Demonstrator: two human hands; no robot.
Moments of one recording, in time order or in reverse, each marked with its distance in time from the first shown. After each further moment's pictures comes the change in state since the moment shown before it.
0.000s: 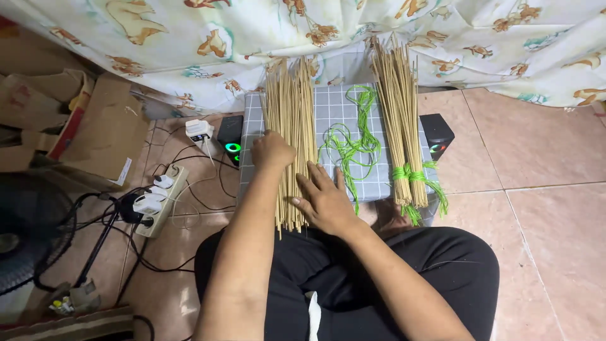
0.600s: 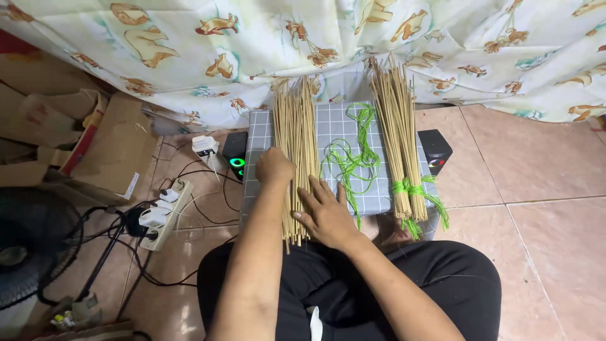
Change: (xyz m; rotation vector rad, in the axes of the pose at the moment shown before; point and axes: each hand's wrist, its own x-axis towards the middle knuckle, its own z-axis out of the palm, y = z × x) left_hand -0.020 0.010 -0.010 0.023 0.070 0.014; right_hand 0.001 -0.002 -0.002 -0.008 -0.032 0.030
